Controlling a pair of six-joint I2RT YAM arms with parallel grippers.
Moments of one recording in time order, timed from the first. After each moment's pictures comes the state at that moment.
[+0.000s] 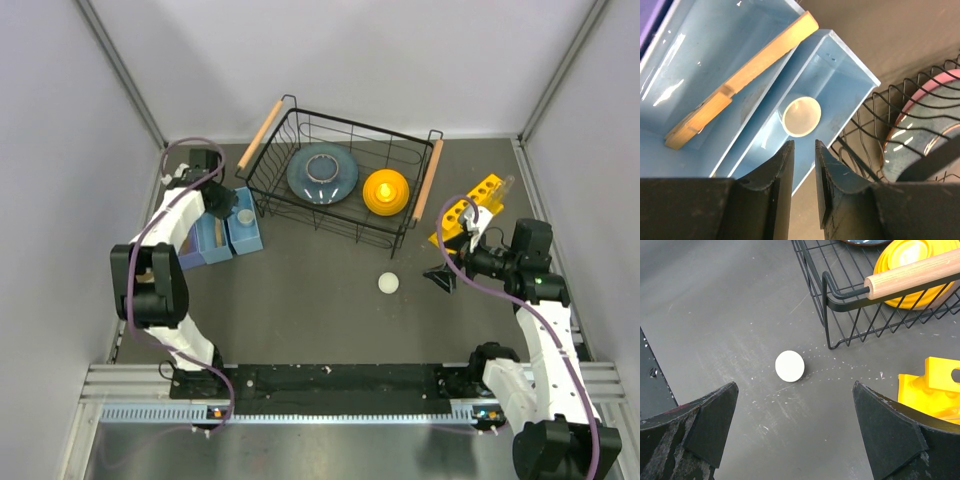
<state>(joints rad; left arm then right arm) -0.01 1.72 1.33 -0.60 -0.12 -1.05 -0.11 0.78 0.69 -0.57 -0.97 -0.48</state>
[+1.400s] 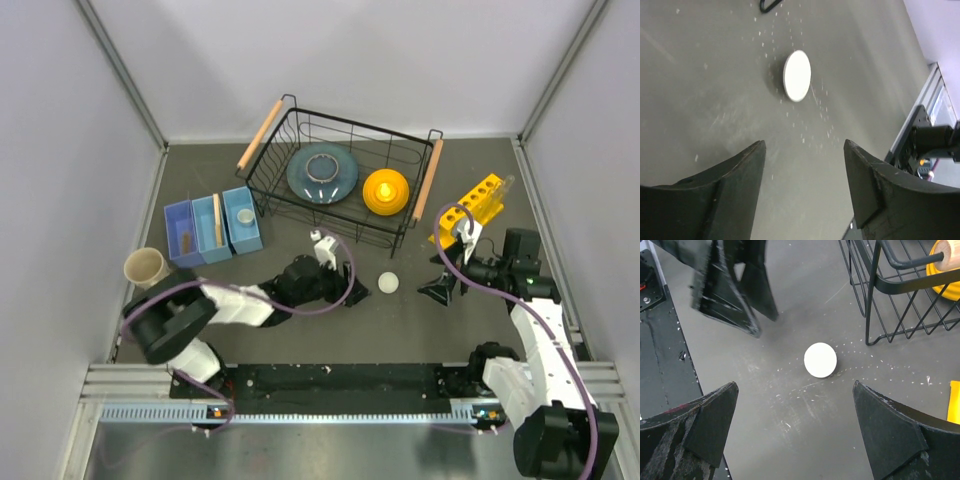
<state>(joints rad) -0.90 1.47 0.47 0.62 0.15 -0.70 -0.11 0.81 0.60 -0.58 -1.10 -0.56</state>
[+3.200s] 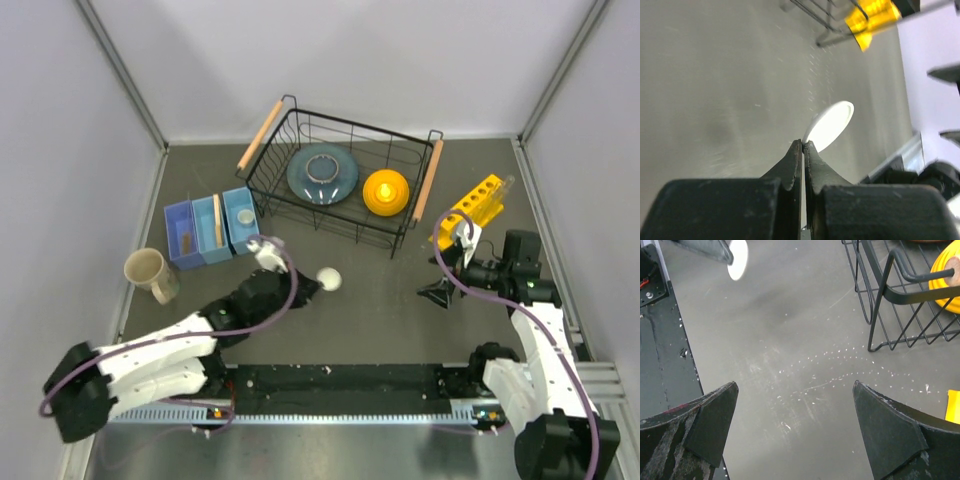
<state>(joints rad) -0.91 1.03 0.38 0.27 -0.09 -0.94 -0.09 0.79 0.60 -0.59 -1.12 -0.59</state>
